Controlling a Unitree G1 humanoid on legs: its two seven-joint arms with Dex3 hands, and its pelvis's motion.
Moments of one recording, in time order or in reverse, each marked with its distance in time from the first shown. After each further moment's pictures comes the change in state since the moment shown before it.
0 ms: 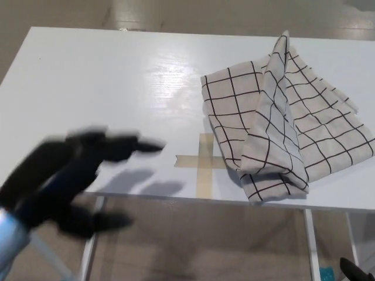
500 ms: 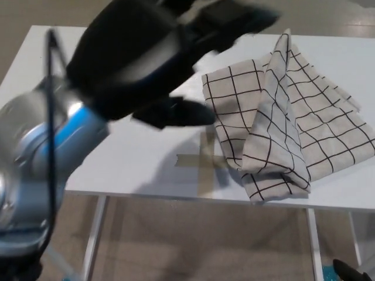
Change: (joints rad) left_arm -0.595 -0.005 -0.244 0.011 0.243 0.014 0.120; right_arm -0.004 0.002 0.000 -0.001 0.002 0.000 0.000
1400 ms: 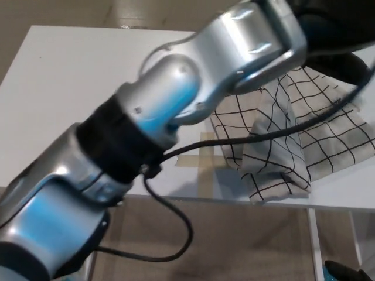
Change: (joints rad) left_arm -0.647 -0.195 -0.452 0.488 0.417 -0.027 0.190; right_arm -0.007 0.002 -0.004 -0.010 0.007 -0.001 0.000
